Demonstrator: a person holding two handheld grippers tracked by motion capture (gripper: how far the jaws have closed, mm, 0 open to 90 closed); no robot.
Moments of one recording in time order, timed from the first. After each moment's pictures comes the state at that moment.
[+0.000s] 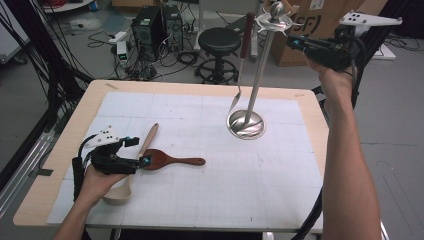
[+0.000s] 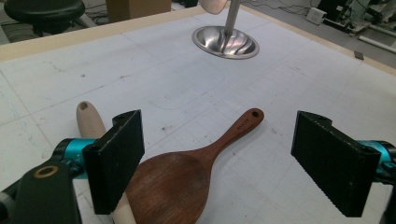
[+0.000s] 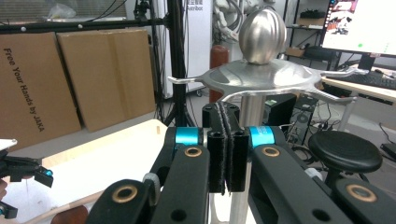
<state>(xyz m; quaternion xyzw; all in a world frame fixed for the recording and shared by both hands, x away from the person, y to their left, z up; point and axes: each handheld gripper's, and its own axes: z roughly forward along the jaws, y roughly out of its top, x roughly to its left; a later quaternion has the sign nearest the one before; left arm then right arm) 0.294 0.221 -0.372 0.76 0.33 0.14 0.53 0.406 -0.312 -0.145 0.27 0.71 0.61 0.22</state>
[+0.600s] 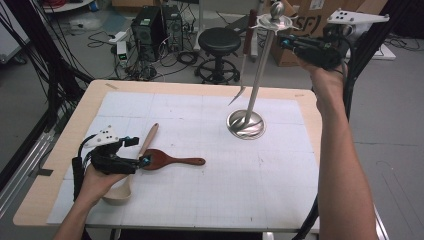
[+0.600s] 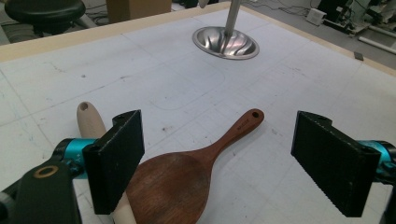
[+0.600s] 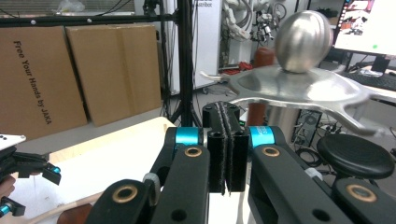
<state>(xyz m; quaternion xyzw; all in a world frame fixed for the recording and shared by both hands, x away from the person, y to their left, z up) 0.295 0.221 -0.372 0.76 0.33 0.14 0.53 0.408 -0.291 -0.143 0.26 0.72 0.61 0.22</state>
